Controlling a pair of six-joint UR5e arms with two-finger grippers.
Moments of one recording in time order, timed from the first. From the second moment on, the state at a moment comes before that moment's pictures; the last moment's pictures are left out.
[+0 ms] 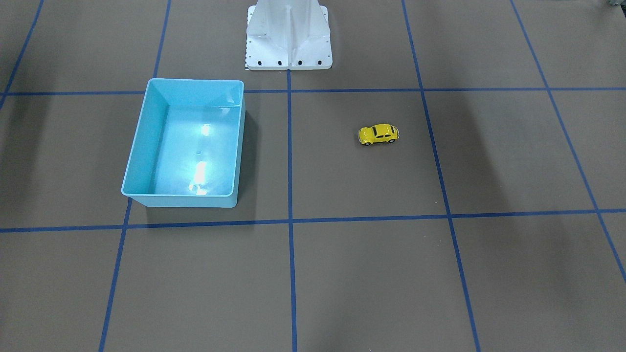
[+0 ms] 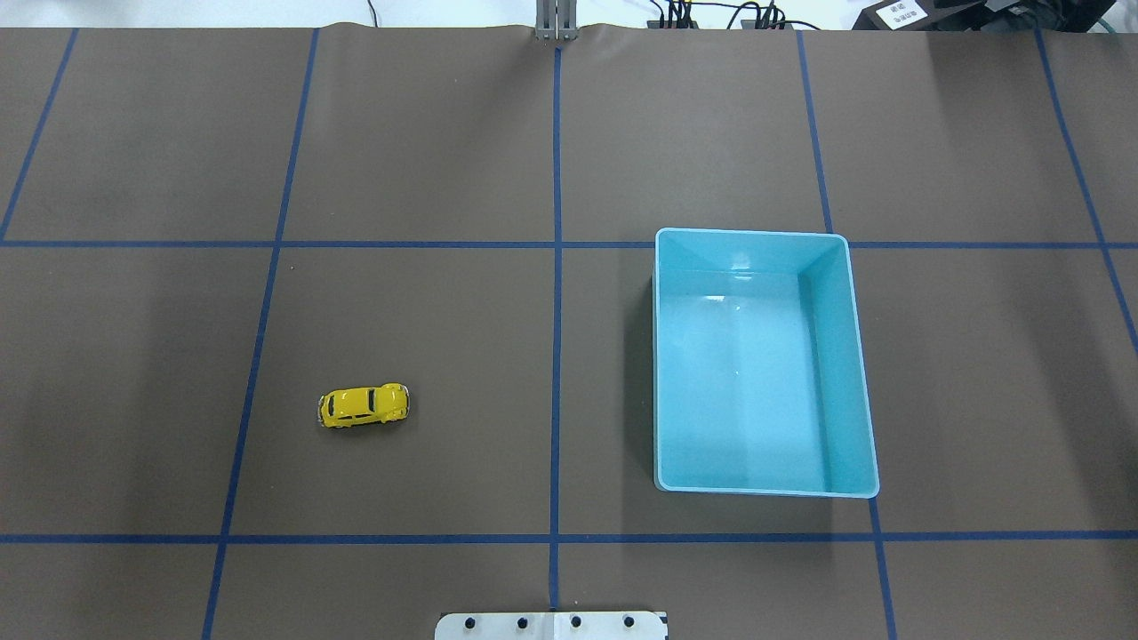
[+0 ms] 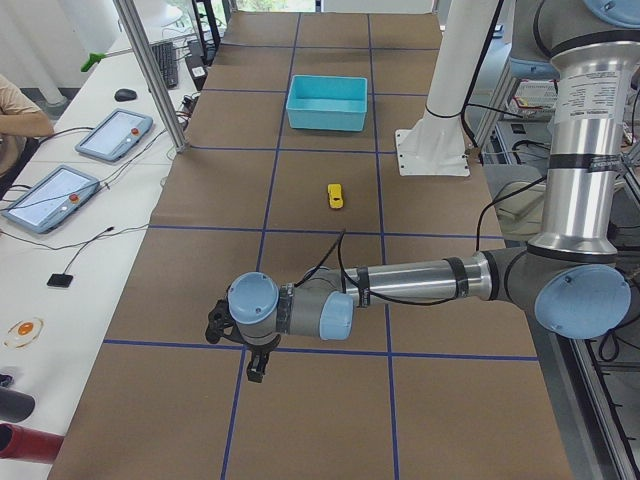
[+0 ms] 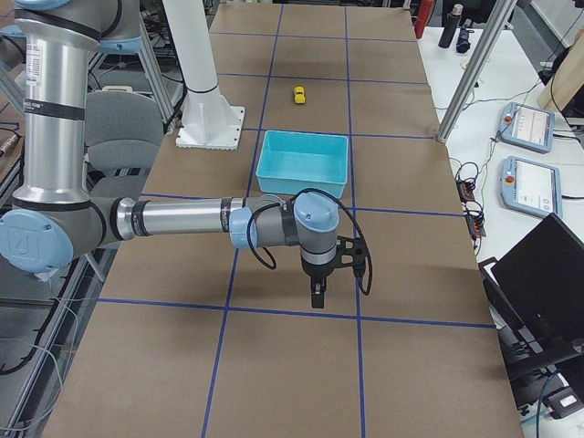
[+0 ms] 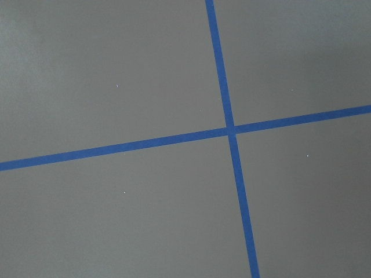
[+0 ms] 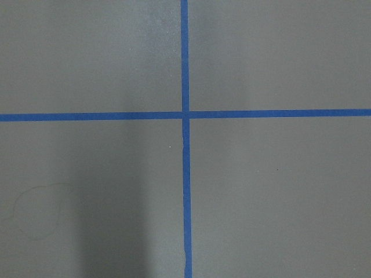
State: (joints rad) left arm -1.59 -1.59 -1.43 -1.79 -2.41 0.10; right arm 1.56 -1.69 1.78 -1.52 2.28 0.13
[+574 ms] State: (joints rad) left arm -1.59 -1.58 -1.43 -1.80 -2.41 0.11; right arm 1.56 -1.69 1.77 -1.52 2.27 0.13
